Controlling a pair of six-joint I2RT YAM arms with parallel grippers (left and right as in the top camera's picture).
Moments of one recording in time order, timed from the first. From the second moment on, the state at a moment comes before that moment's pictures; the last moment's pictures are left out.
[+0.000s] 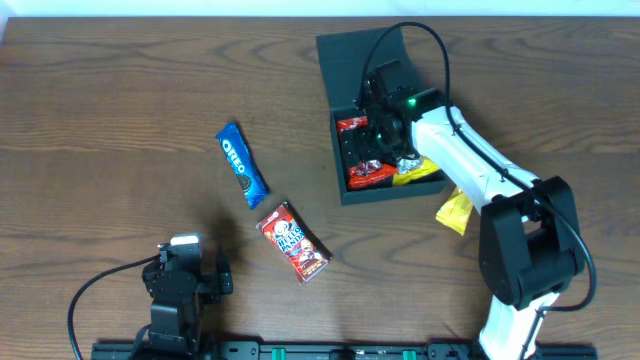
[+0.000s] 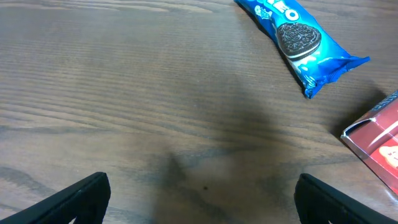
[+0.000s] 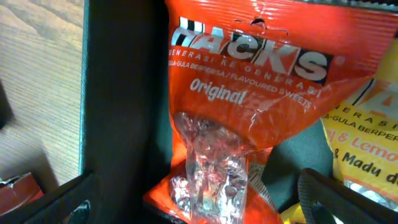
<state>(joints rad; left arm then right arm) -0.17 0.01 0.19 -0.84 -0.25 -0.12 0.42 1.98 1.50 -0.79 -0.18 0.18</state>
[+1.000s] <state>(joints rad) -0.17 0.01 0.19 -0.84 -0.25 -0.12 0.41 1.18 1.46 -1.18 0.16 0.15</state>
